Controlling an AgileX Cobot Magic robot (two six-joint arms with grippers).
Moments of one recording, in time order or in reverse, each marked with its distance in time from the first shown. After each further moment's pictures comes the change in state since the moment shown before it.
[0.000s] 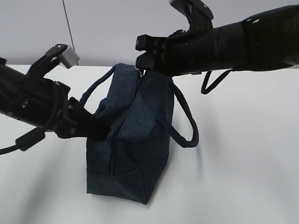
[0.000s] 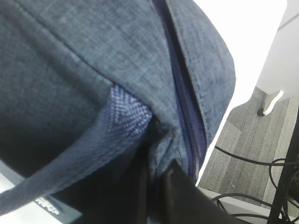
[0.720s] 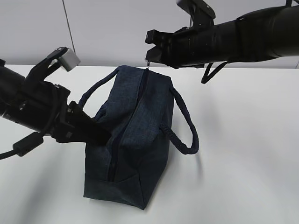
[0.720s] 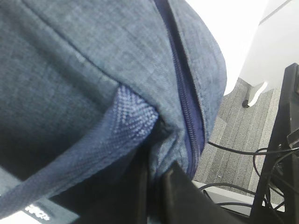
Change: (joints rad) left arm 0.000 0.000 0.000 0.011 0.056 -0.010; right arm -0.091 0.139 -0.131 0.000 0.016 -0.010
